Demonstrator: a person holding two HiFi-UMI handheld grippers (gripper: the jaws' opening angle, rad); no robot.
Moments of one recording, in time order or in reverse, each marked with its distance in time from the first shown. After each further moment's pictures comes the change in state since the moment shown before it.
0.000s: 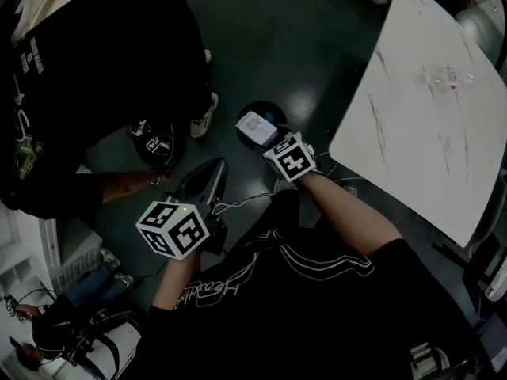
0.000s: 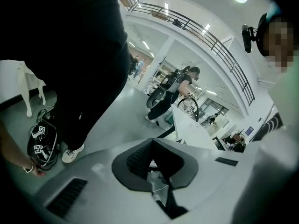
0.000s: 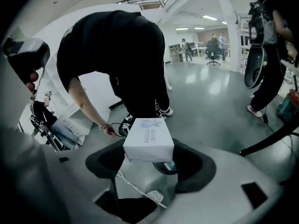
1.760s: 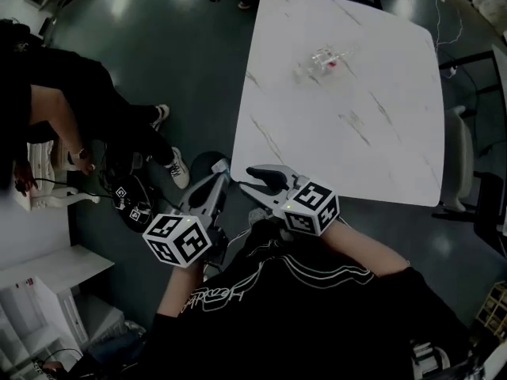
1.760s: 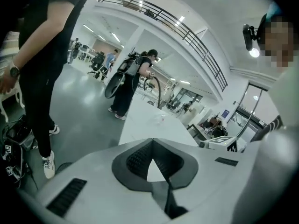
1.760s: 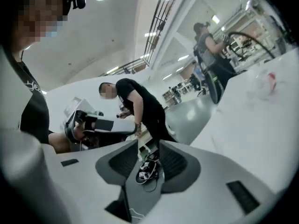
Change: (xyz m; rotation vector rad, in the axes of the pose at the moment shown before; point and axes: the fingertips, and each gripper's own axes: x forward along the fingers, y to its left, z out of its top) left arm 0.106 -0.223 -0.022 0.207 0.070 -0.251; right arm -0.311 -0.035 -0.009 0.210 -0.652 0.162
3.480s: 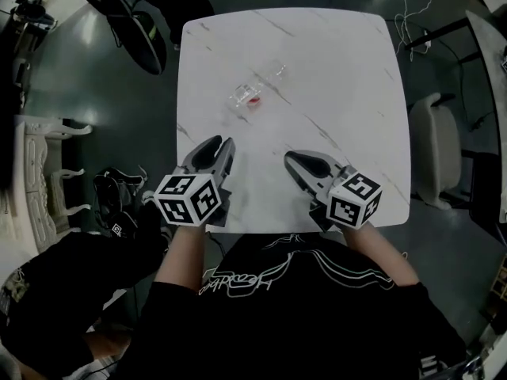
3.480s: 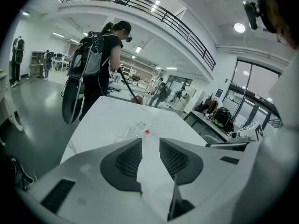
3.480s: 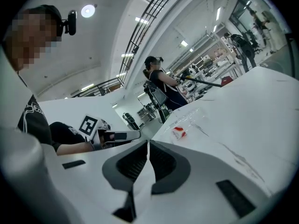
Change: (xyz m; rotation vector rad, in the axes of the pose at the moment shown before) left arm 0.259 -0.104 0.061 0.247 0.108 -0.060; right arm -0.231 -0.203 0.090 0.162 -0.225 -0.301
